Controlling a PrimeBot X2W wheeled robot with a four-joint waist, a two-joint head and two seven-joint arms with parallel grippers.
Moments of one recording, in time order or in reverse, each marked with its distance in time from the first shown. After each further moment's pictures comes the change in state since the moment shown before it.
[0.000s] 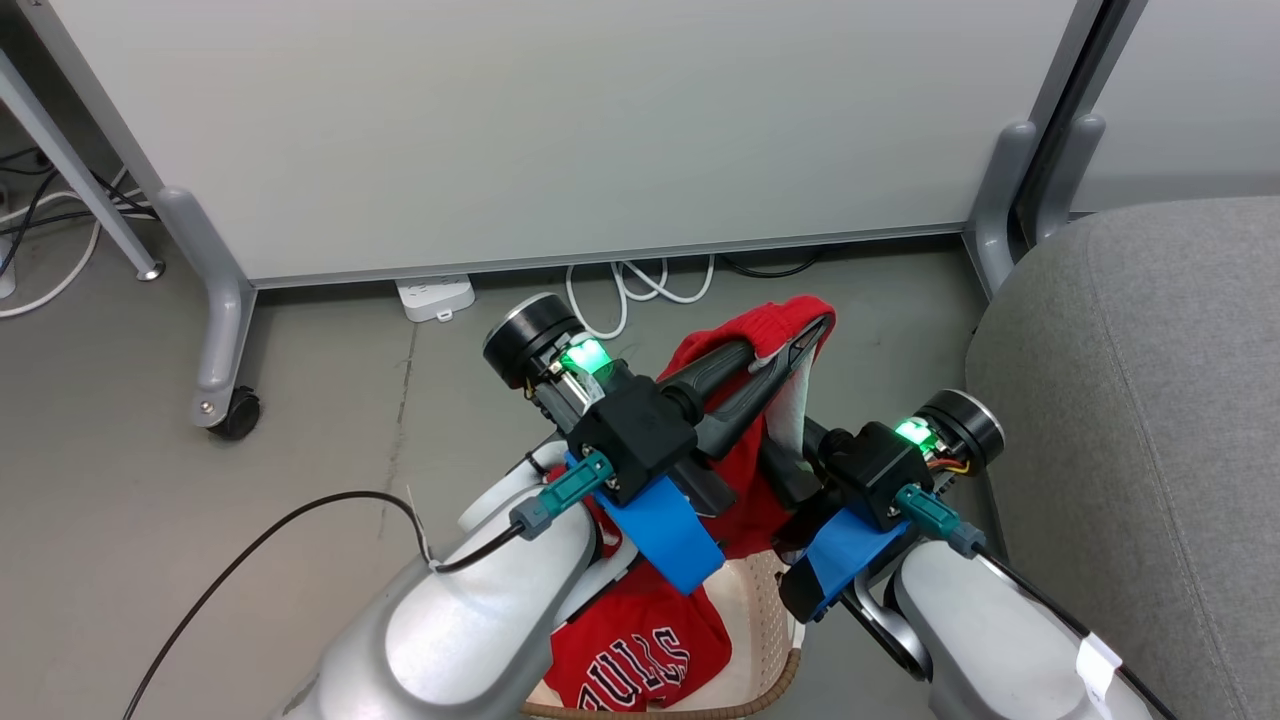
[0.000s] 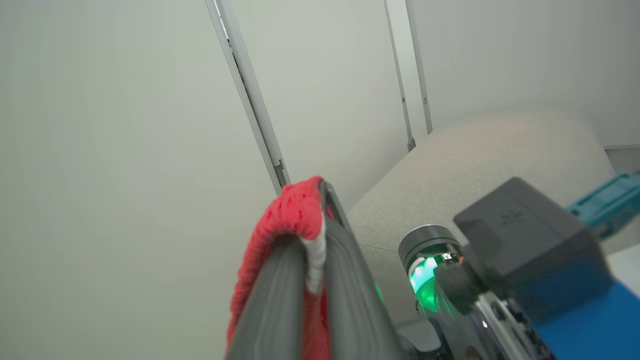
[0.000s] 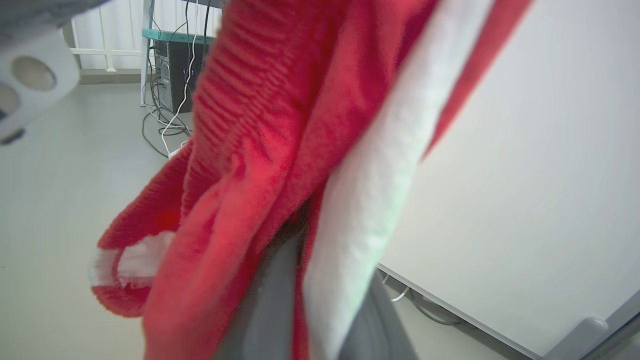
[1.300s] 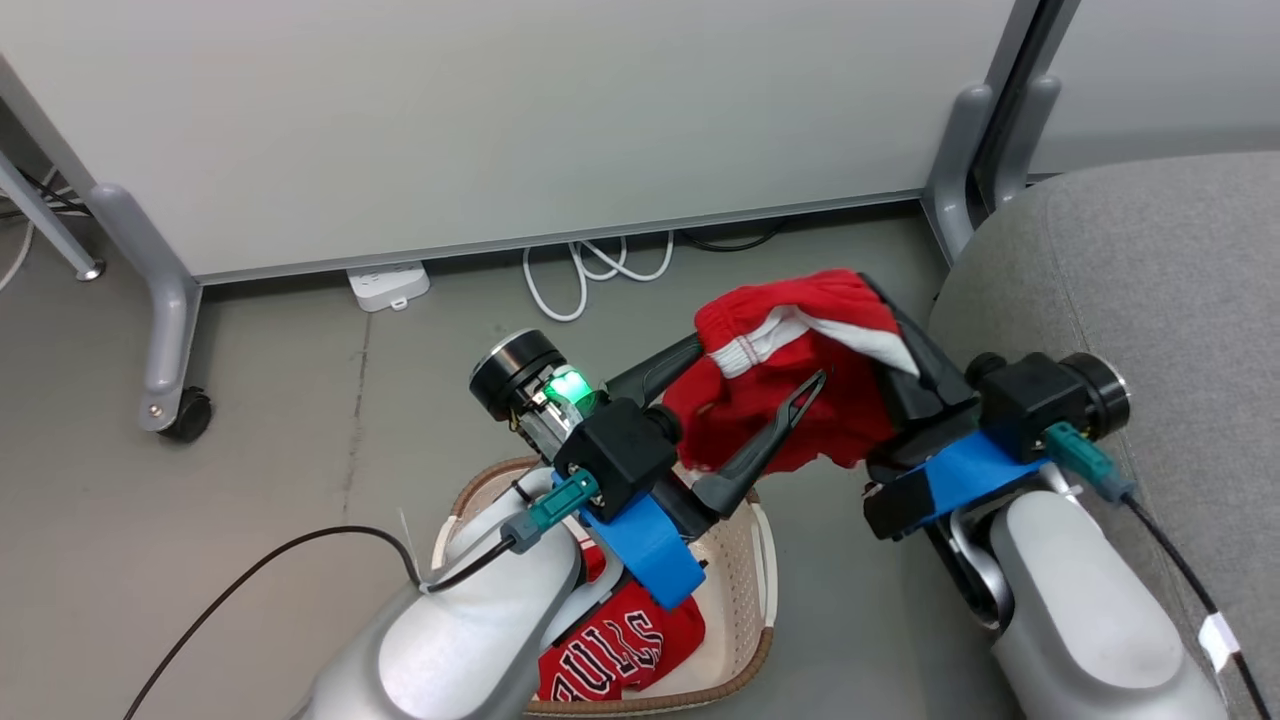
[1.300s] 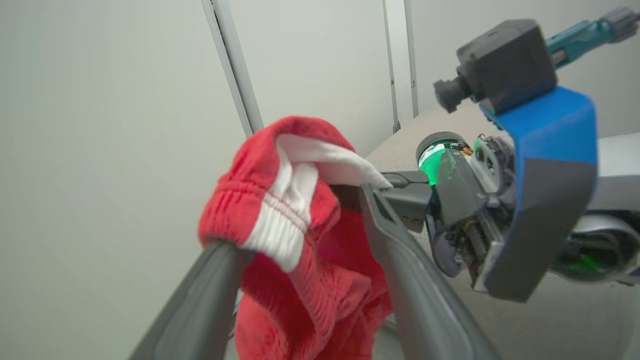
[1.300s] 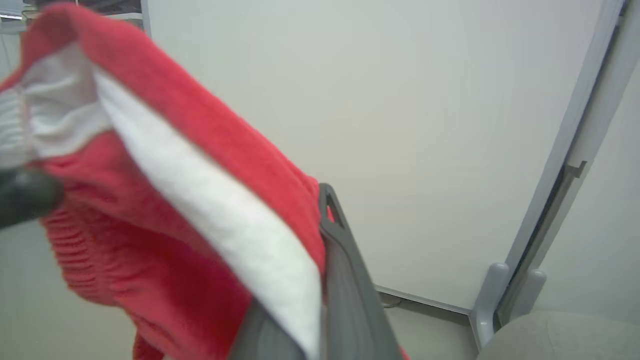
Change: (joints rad) left arm 0.043 0.013 0.006 0.032 -0.007 0.000 0.000; right arm 0.027 0.008 -0.244 -0.071 0.029 0.000 0.000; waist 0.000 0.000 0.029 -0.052
